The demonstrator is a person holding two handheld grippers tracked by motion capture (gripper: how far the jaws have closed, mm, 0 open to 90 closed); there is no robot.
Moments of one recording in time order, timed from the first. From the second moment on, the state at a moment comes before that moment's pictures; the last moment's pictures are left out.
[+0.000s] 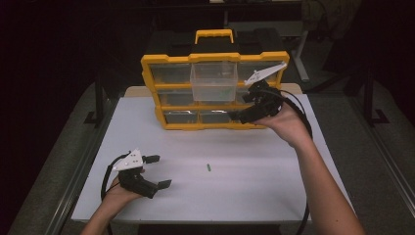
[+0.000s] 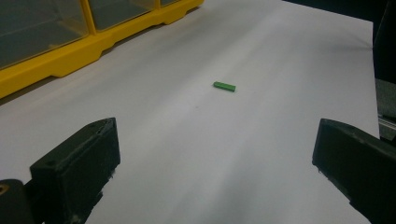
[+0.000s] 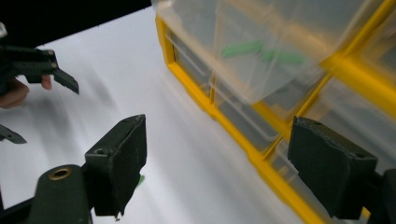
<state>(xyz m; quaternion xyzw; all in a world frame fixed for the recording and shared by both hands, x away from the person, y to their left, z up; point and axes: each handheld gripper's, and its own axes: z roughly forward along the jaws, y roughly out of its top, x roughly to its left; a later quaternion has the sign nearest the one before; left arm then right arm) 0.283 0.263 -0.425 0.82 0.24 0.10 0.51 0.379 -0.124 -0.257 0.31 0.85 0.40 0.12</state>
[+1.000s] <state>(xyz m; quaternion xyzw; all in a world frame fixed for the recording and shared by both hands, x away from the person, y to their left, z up) 0.282 0.262 -0.426 0.82 0.24 0.09 0.50 0.352 -0.057 -0.390 0.30 0.89 0.35 0.05</state>
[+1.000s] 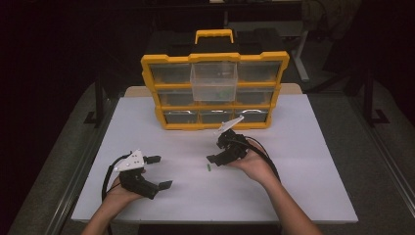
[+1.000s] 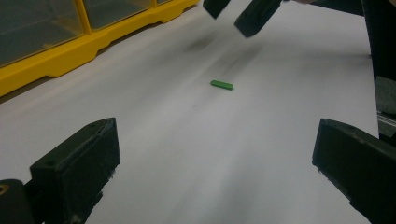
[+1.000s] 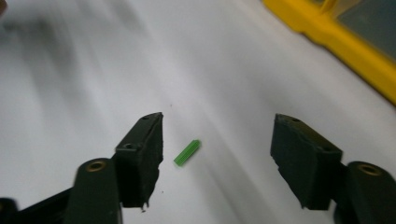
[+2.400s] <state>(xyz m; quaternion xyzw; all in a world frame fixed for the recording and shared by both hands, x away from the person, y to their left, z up) 0.282 0.262 -0.426 0.82 0.24 0.09 0.50 0.352 -0.038 -0.421 0.28 0.91 0.29 0.02</state>
